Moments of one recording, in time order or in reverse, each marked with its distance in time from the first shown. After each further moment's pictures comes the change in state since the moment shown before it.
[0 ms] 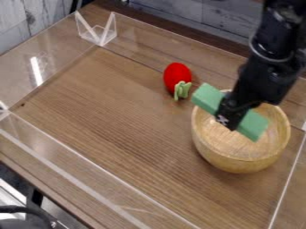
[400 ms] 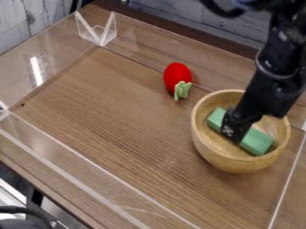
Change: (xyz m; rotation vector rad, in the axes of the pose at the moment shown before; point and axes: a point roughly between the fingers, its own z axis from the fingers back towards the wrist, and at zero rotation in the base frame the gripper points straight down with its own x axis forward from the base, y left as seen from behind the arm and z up) arm 0.000 0.010 -0.023 0.014 -0.022 -0.020
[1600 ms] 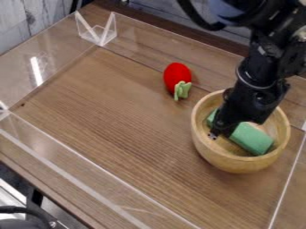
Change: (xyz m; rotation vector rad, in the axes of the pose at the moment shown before) arm -0.015 -0.006 -0.013 0.012 0.050 0.058
